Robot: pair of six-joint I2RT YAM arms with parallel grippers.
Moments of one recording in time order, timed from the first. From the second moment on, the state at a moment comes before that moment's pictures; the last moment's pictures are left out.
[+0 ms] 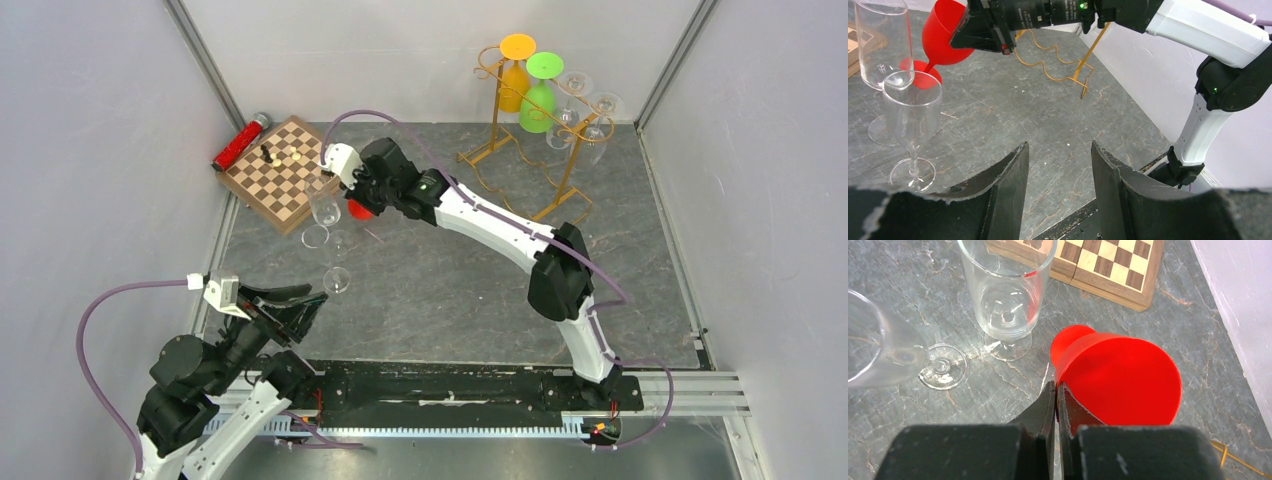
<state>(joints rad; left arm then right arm) -0.68 0.01 0.78 -0.72 -0.07 -0.47 0.92 2.12 2.03 -0.44 -0.05 -0.34</state>
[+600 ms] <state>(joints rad) -0.64 0.01 0.78 -0.72 -0.07 -0.47 0.90 2.21 2.10 -0.44 -0.06 -0.34</state>
